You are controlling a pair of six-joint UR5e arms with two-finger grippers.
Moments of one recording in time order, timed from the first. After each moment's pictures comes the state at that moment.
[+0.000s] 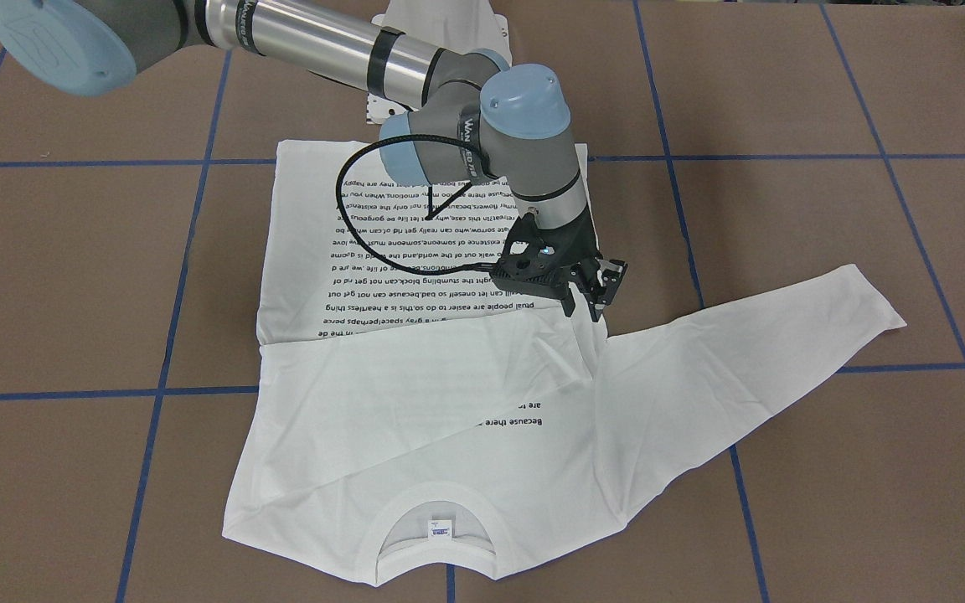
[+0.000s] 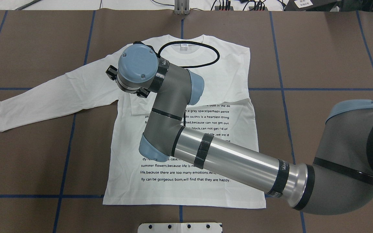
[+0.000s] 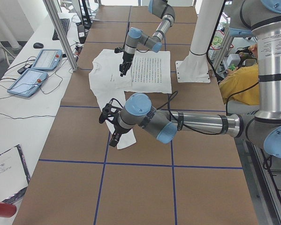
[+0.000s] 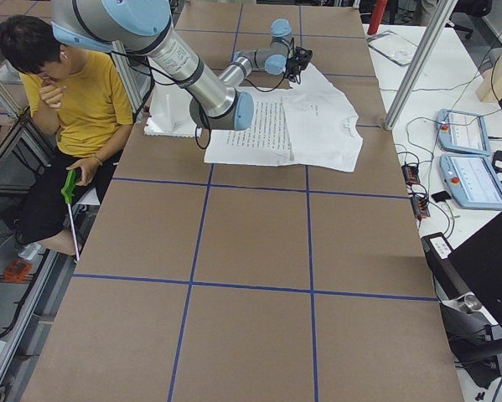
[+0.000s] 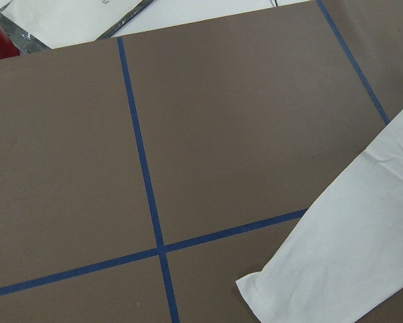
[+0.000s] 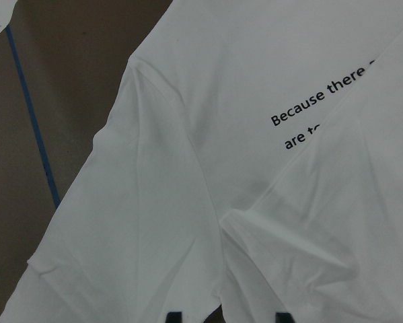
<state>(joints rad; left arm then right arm) -1.58 -1.42 -1.78 -2.13 -2.38 -0.20 0.50 -0.41 1.05 -1.06 1.71 1.80</state>
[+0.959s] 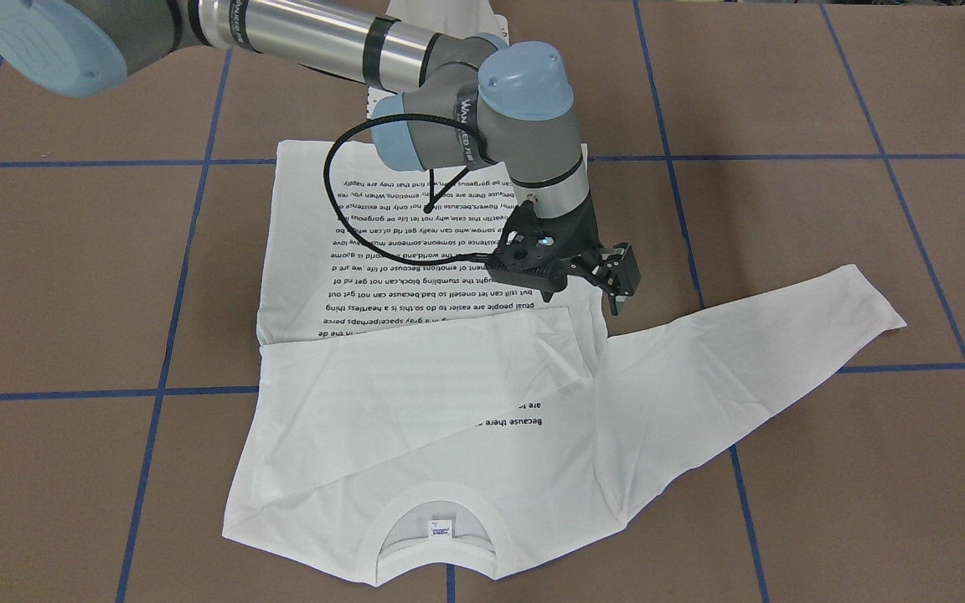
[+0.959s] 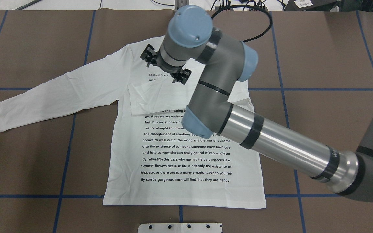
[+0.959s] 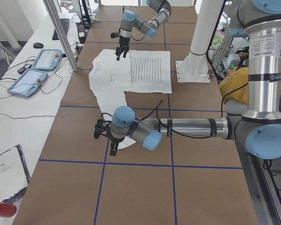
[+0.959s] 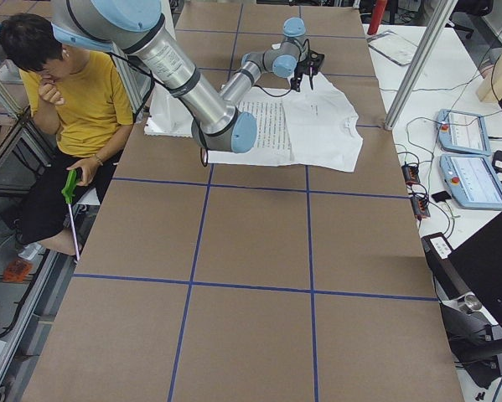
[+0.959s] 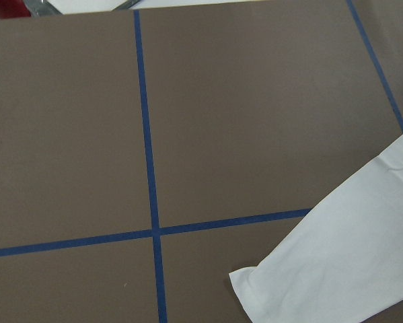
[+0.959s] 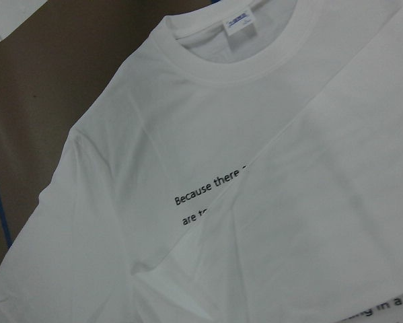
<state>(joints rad) -1.44 -1.53 -1.54 -2.16 -2.36 -0.40 0.67 -0.68 1.43 -1.27 1.93 1.66</state>
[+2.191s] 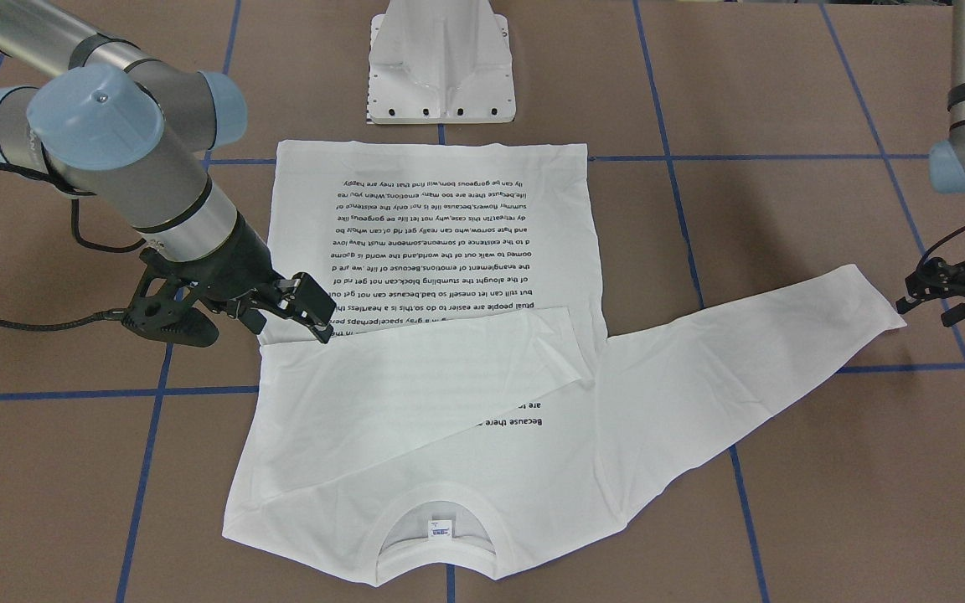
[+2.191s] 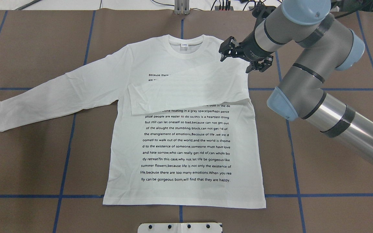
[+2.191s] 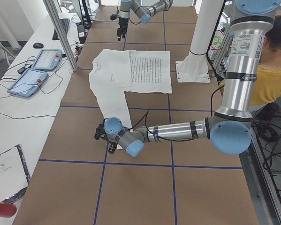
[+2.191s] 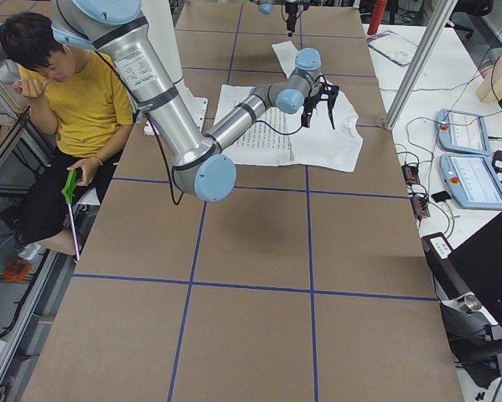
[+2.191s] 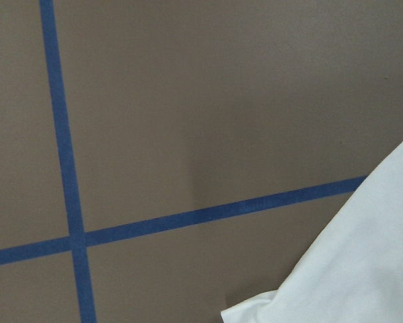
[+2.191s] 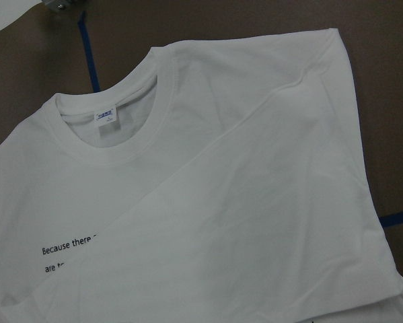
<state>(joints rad) -1.23 -1.66 -1.23 -2.40 -2.39 -0.40 0.85 -0.98 1.63 -1.27 2.10 1.39</state>
